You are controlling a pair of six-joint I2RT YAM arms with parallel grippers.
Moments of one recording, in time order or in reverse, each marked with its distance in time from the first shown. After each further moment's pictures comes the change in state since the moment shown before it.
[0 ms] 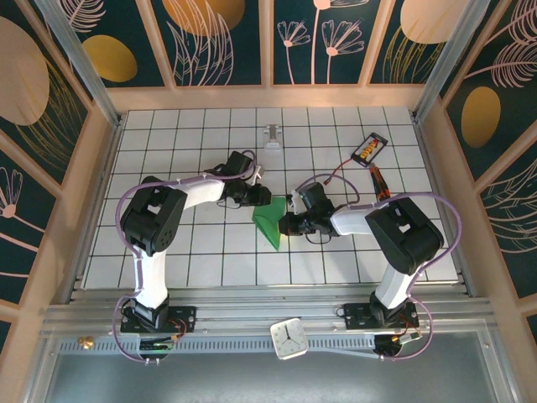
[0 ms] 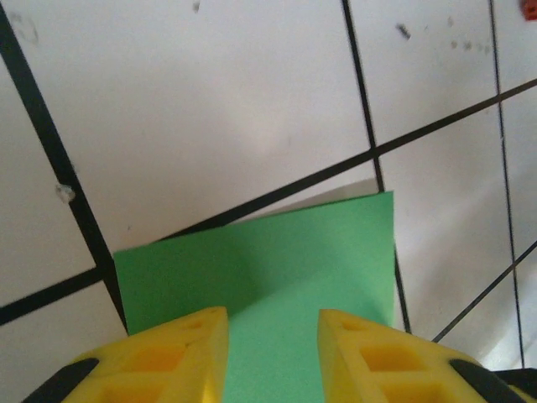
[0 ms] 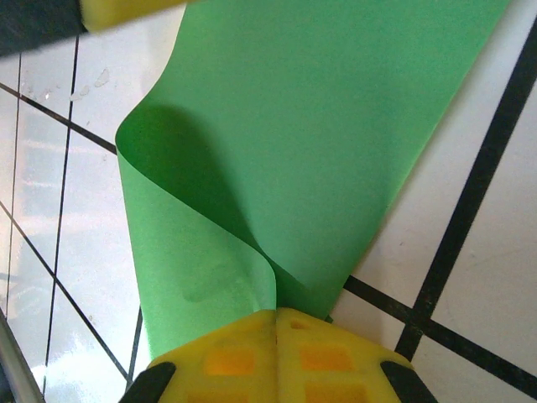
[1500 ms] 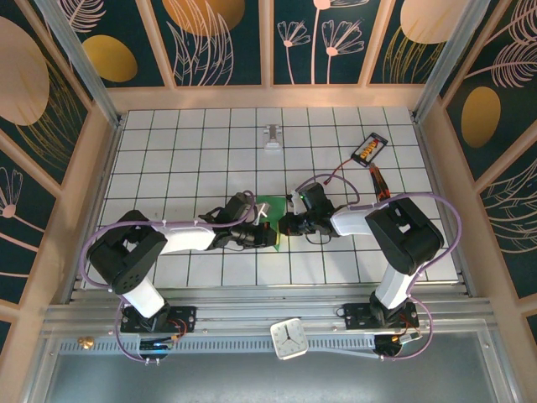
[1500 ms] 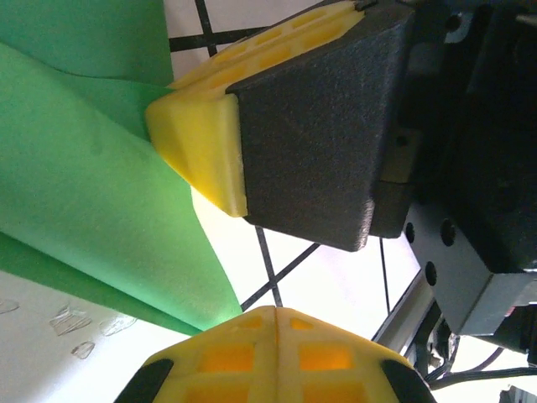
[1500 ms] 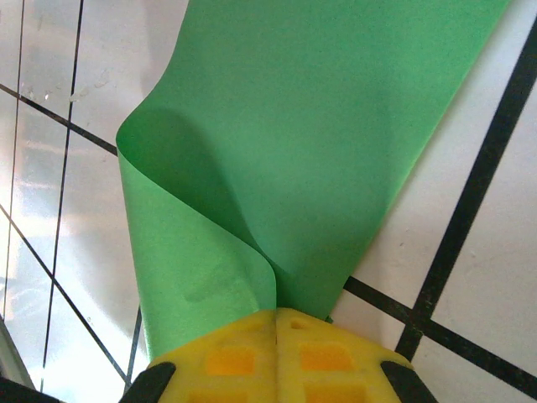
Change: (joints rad) left arm -0.245 -0.348 -0.527 0.380 0.091 -0.354; right arm 0.002 0.000 -0.006 0.011 0.006 0.001
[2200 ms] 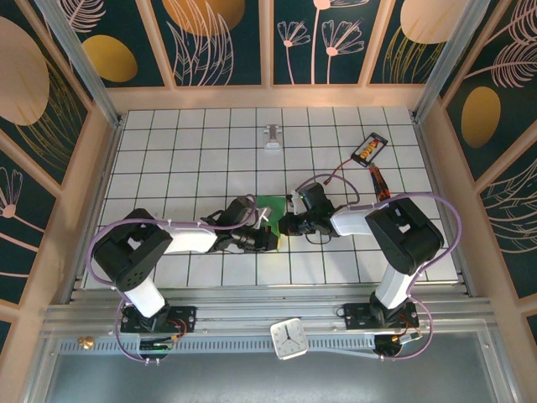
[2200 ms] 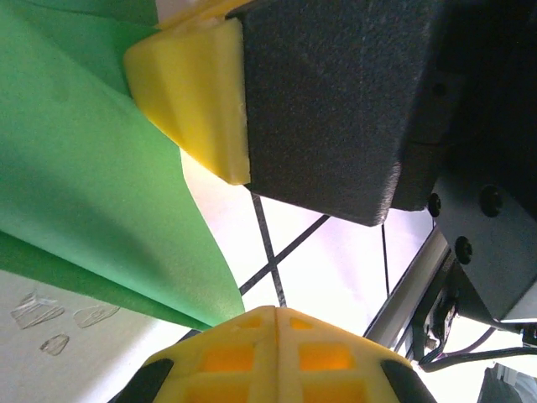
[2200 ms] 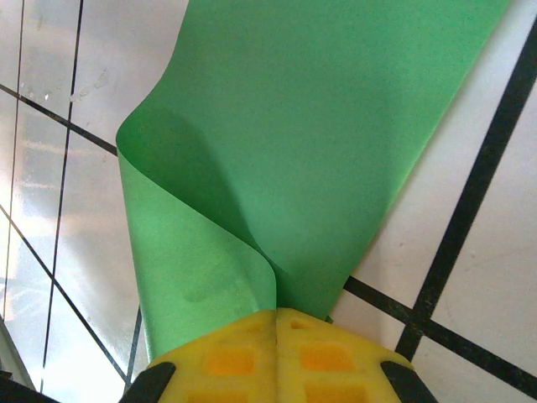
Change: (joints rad) left arm -0.014 0.032 -0.021 0.040 0.044 -0.013; right arm 0.000 0.000 0.000 0.000 0.000 0.000
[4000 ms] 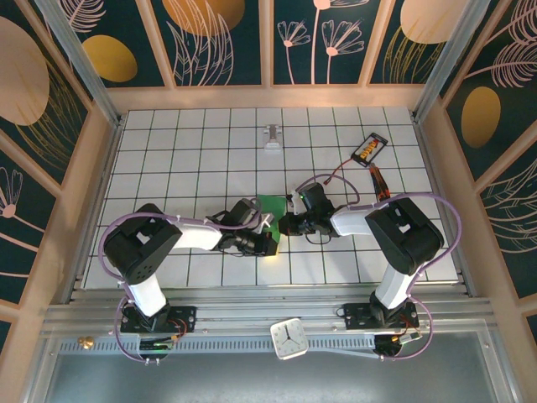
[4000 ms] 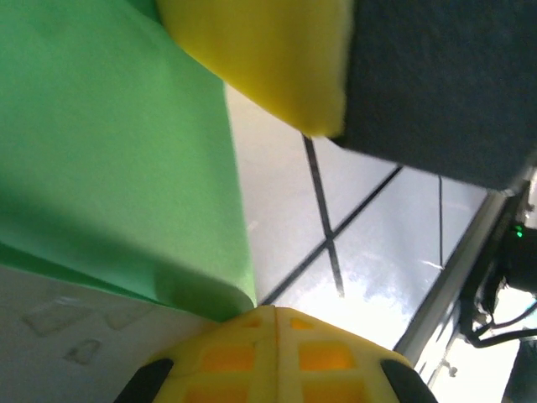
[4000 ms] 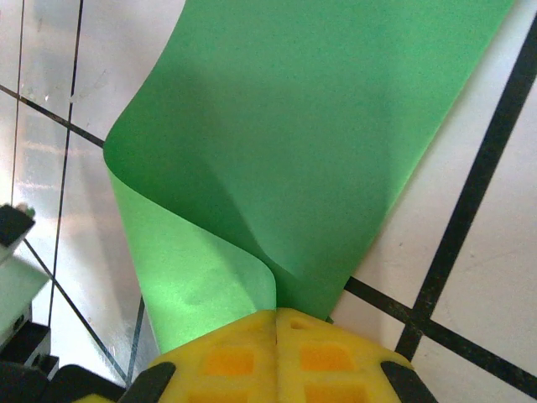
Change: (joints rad) left arm -0.005 0.067 0.025 -0.072 0.037 0.109; right arm 0.000 0.000 0.000 0.001 0.000 0.003
